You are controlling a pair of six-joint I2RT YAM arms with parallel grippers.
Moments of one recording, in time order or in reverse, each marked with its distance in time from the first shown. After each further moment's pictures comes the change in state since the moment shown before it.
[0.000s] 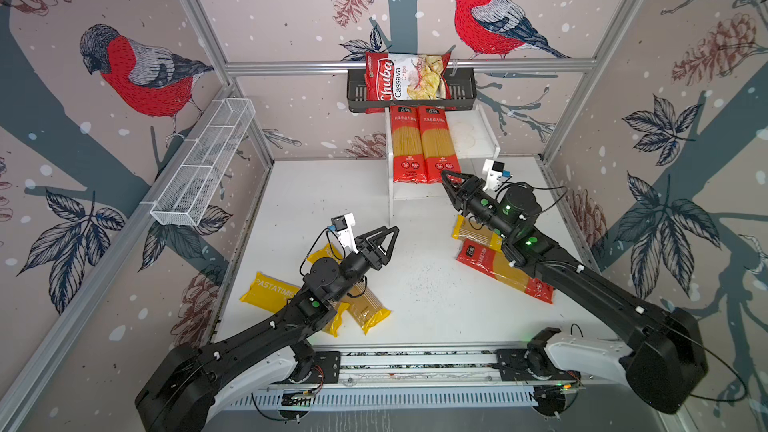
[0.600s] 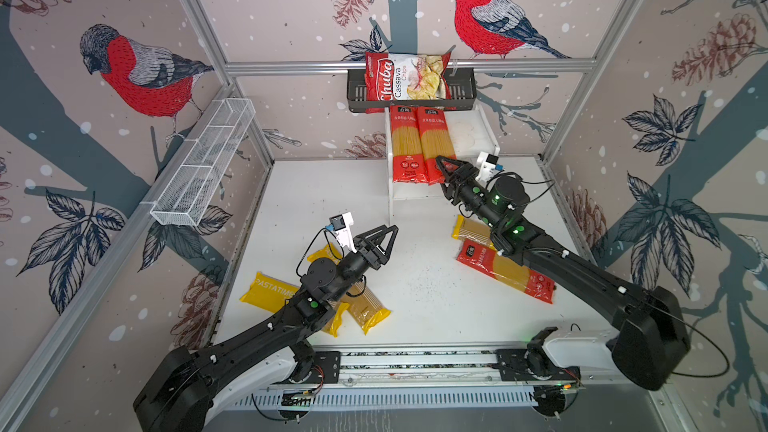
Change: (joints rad) left arm 0.002 -0.024 0.005 0.000 0.011 -0.013; right arm 0.036 0.115 0.104 0.065 0.093 0.109
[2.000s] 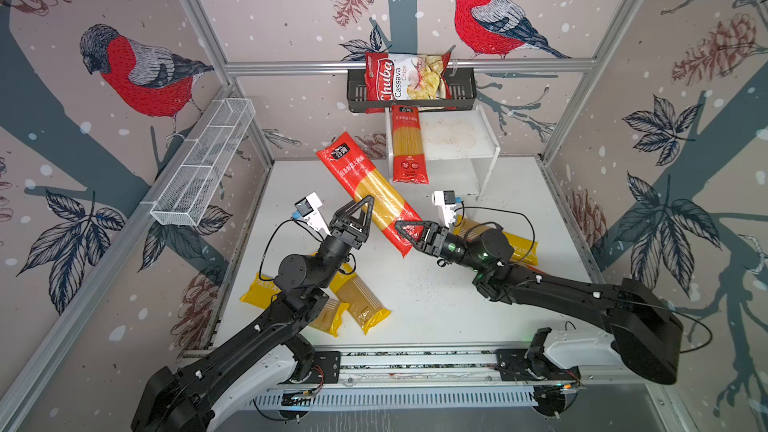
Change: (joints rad) left arm 0.110 -0.060 0.155 0.143 0.020 -0.035; right arm 0.303 -0.007 -0.288 0.529 -0.281 -0.227
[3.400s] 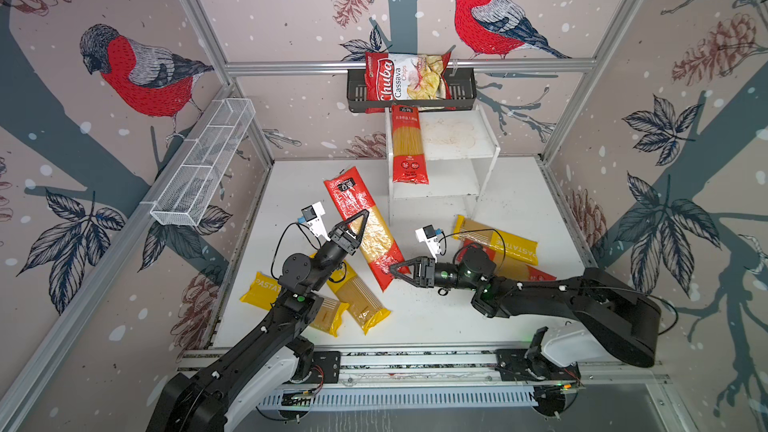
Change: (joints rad) left arm 0.177 0.010 -0.170 -0.023 0.171 -0.148; right arm 0.060 0.129 -0.243 0.097 -0.130 0.055
